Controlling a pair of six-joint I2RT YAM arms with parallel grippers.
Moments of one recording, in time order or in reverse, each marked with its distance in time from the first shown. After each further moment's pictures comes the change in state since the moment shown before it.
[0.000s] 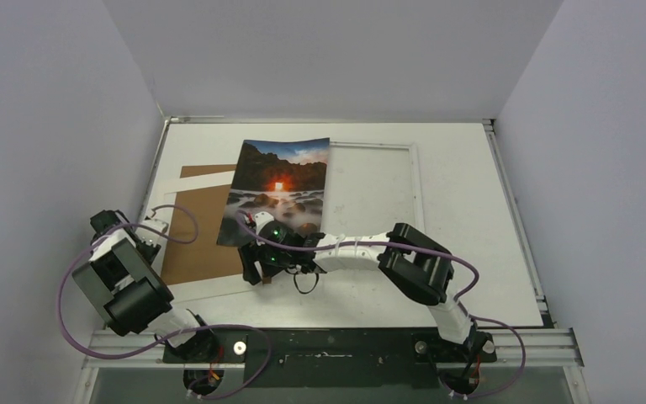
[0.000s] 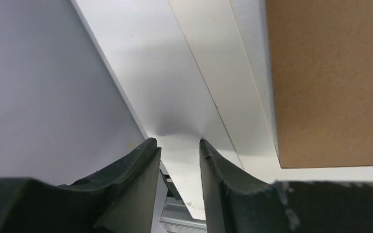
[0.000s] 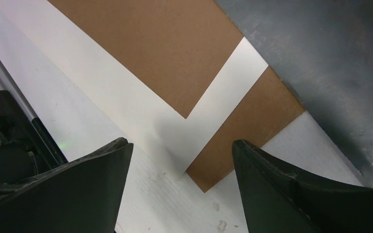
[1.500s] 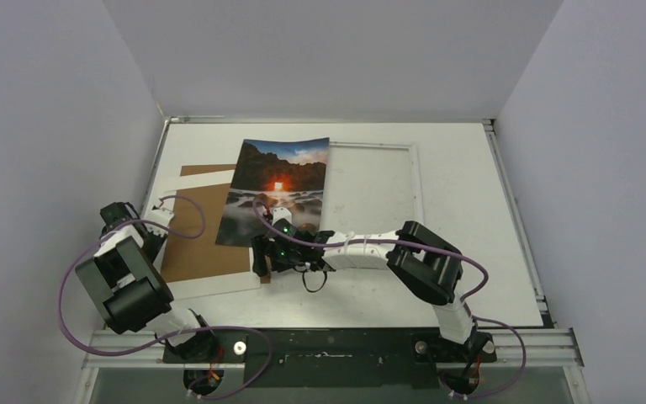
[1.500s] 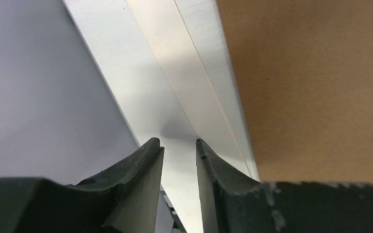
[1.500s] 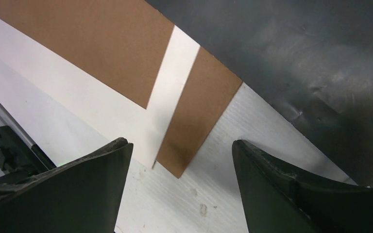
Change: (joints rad) left arm -0.094 0.011 -0.008 0.111 0.035 -0.058; right arm -0.031 -0.066 -0.095 -0.001 0.076 0.166
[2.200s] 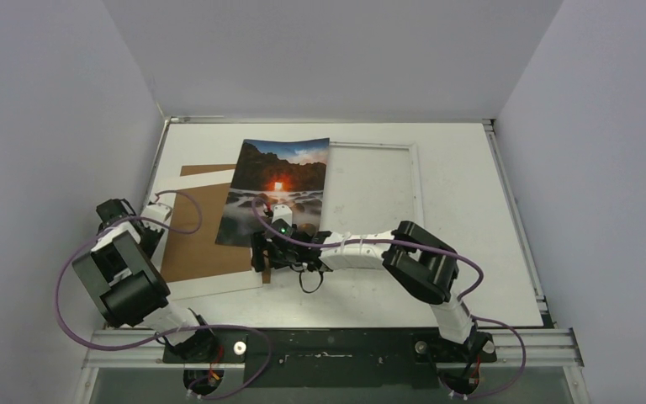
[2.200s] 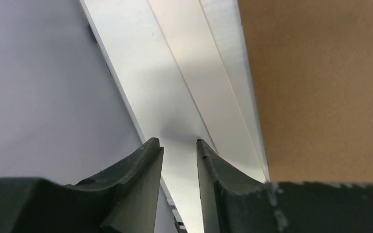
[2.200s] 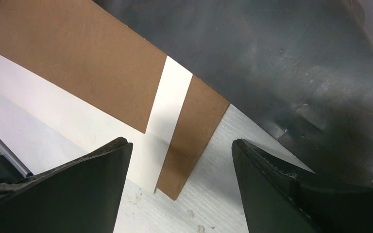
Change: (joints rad) left arm 0.023 0.044 0.043 0.019 0.058 -0.010; right arm 0.007 0.034 0.037 0.016 0.097 0.028
